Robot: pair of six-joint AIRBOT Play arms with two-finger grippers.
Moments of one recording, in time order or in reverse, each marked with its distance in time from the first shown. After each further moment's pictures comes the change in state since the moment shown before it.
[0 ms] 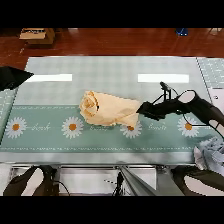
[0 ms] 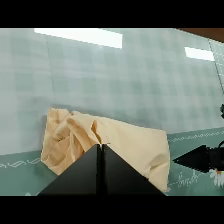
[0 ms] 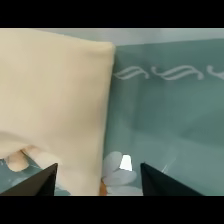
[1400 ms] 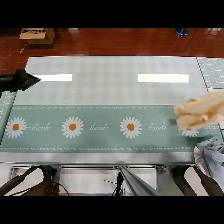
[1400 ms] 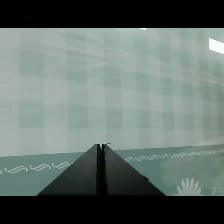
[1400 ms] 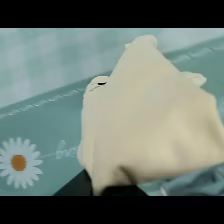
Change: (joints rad) left arm 0.000 -0.300 0.000 0.064 0.145 0.044; right arm -0.775 0.434 0.623 -0.455 0.840 0.043
